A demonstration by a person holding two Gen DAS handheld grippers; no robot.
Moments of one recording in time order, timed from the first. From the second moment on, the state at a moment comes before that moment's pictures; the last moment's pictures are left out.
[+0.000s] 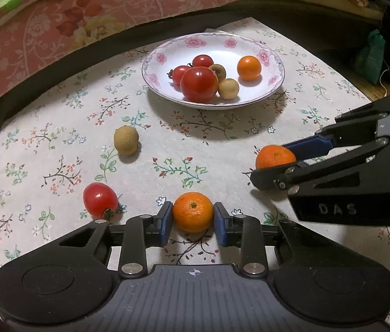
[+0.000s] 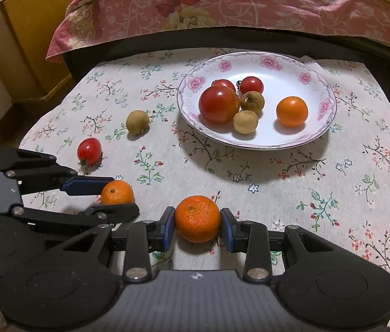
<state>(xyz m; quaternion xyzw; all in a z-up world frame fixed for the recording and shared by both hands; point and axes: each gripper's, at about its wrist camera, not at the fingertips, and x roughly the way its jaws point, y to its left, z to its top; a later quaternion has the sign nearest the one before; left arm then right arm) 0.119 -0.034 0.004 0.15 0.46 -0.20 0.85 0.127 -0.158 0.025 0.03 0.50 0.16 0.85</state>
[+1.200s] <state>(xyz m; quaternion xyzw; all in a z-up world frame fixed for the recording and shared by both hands) 0.129 -0.038 0.059 0.10 0.40 -0.19 0.89 0.124 -0.175 0.080 0.04 0.44 0.14 0.89</state>
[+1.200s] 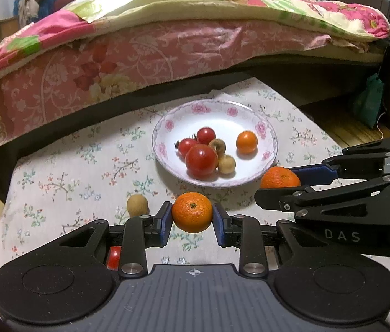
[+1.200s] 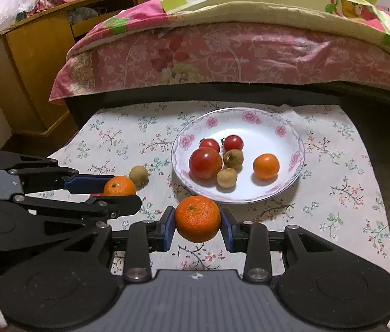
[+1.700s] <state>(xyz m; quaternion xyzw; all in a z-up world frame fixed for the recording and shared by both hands) 0.156 -0.057 0.072 0.09 0.37 -0.20 0.90 0.144 -0.197 0.096 0.06 0.41 0.11 0.90</state>
